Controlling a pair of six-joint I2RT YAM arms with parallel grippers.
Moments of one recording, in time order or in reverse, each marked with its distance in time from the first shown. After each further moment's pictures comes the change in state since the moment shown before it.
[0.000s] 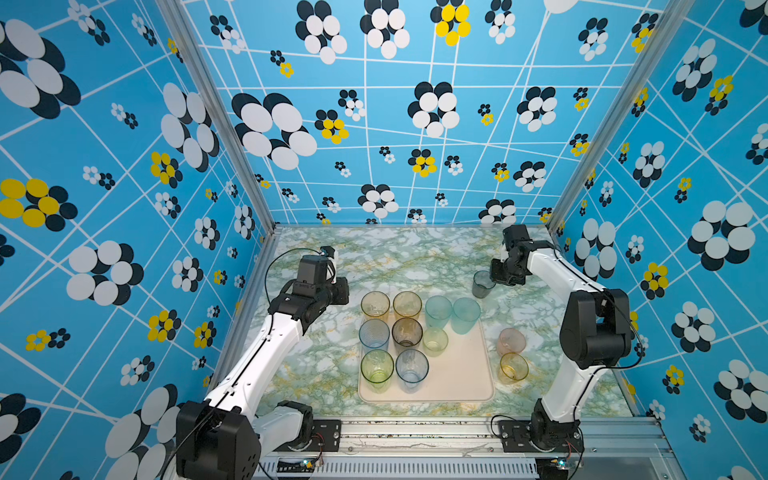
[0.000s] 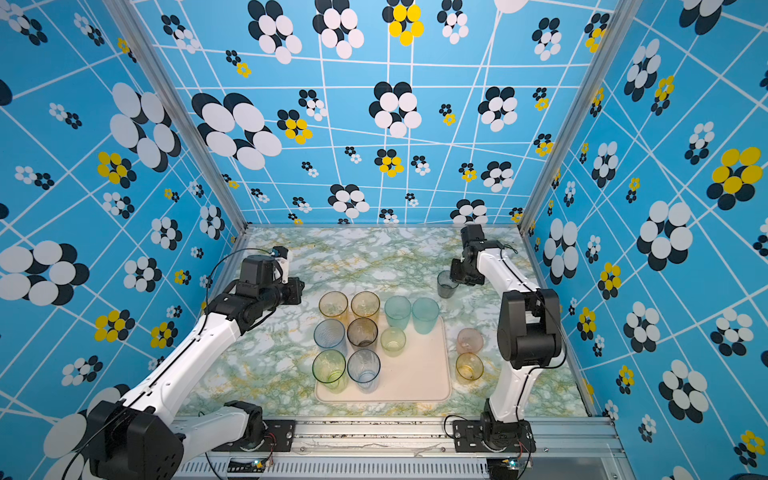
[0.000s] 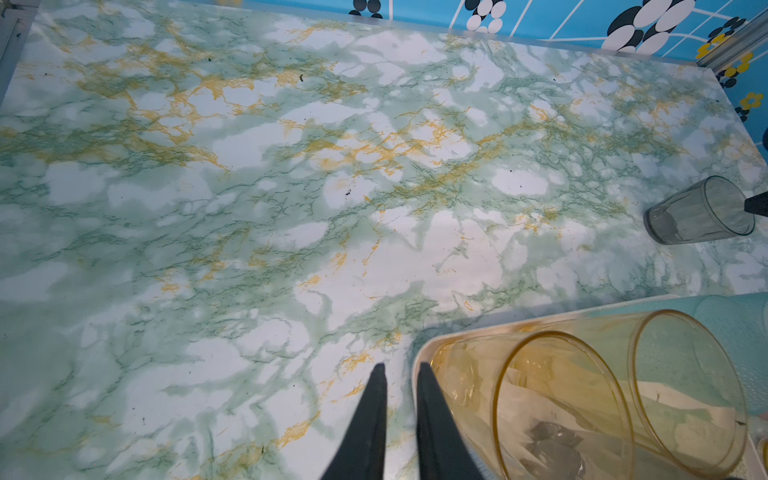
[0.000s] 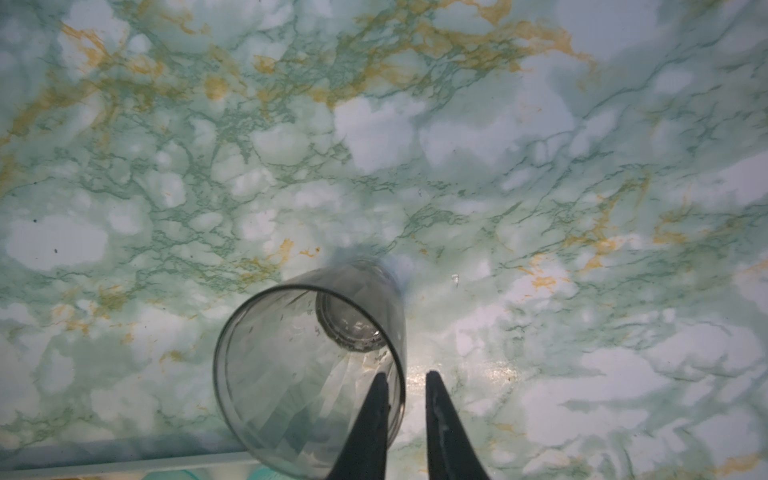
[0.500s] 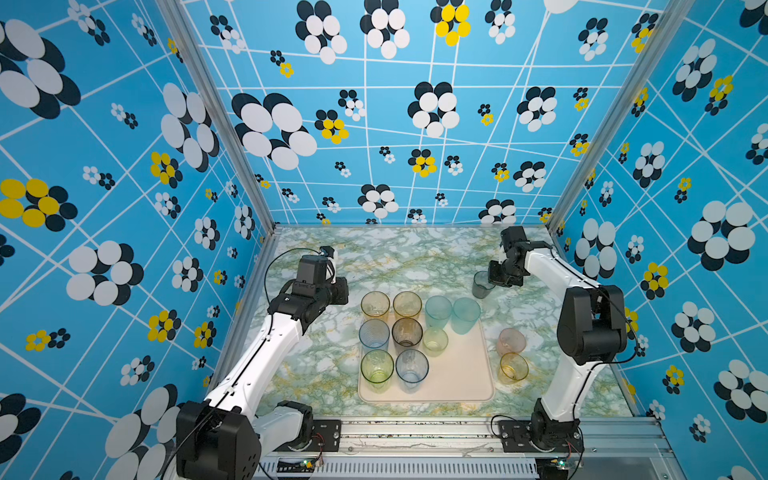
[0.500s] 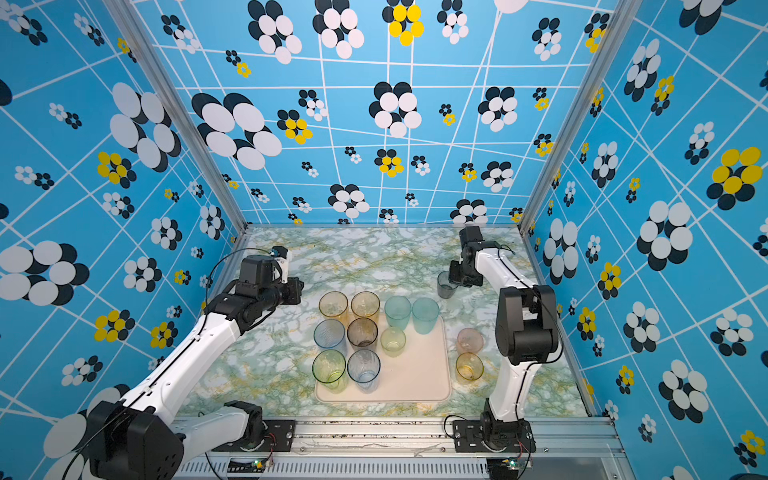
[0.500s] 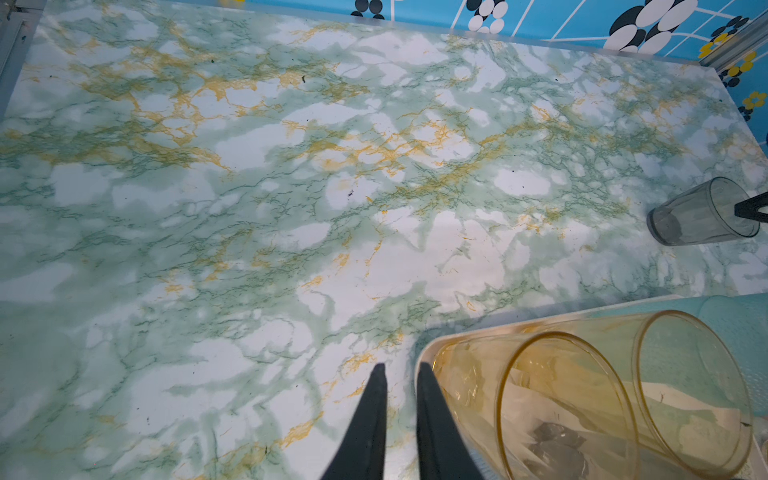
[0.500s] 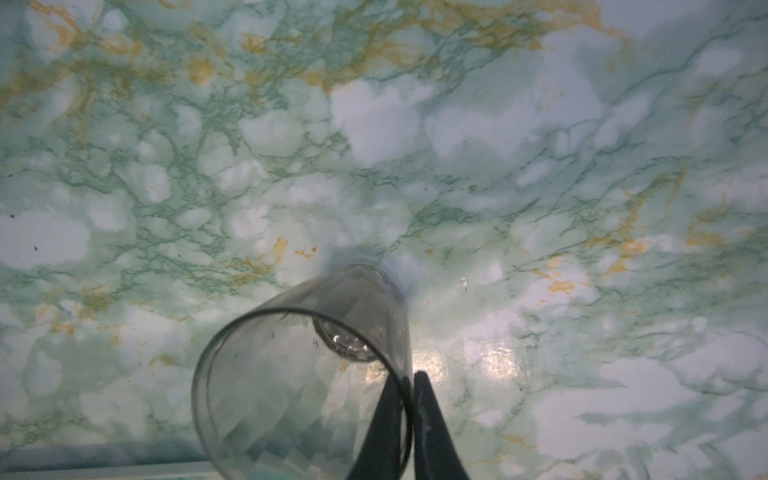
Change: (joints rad) left arm 0.006 0.000 0.000 0.000 0.000 0.006; right arm 0.000 0.026 0.004 -0.002 -0.014 0.000
